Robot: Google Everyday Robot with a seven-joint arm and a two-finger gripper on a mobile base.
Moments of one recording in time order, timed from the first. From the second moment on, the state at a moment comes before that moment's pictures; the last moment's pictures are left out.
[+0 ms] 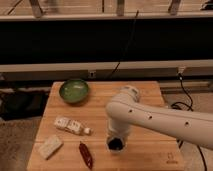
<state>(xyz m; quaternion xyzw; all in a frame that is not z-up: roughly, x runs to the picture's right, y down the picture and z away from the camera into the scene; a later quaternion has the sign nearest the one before) 0.051 0.232 0.636 -0.27 -0.28 -0.61 0.69</state>
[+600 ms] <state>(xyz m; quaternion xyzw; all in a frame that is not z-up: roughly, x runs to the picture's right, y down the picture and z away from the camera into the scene) 0.056 0.214 0.634 -0.27 -0.26 -0.61 0.69</state>
